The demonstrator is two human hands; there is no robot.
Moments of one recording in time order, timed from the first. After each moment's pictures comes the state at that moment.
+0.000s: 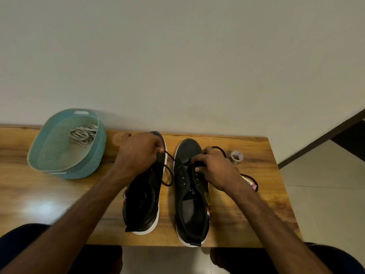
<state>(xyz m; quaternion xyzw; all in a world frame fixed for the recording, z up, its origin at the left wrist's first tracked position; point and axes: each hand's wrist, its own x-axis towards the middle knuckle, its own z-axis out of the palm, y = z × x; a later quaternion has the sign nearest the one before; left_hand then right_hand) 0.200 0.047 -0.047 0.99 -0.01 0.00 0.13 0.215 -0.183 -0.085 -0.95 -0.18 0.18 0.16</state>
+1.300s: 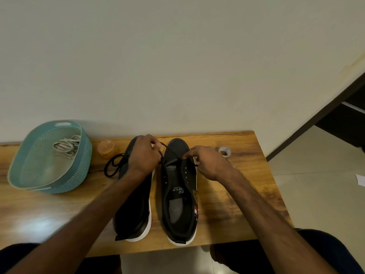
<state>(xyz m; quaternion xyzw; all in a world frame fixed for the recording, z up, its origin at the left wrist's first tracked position) 0.223 0.004 -0.092 0.90 0.11 0.02 0.42 0.229 -0.195 -0.079 -0.94 -0.17 0.20 0.21</state>
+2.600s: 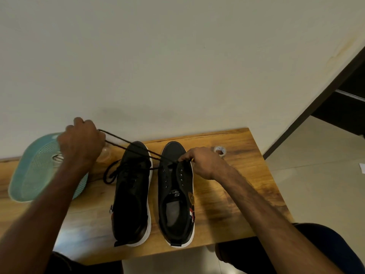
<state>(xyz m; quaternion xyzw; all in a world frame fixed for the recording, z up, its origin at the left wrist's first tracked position) 0.246 0.104 -0.033 0.98 0.17 0.08 -0.05 0.236 -0.201 -0.092 -0.94 -0.17 0.20 0.21</state>
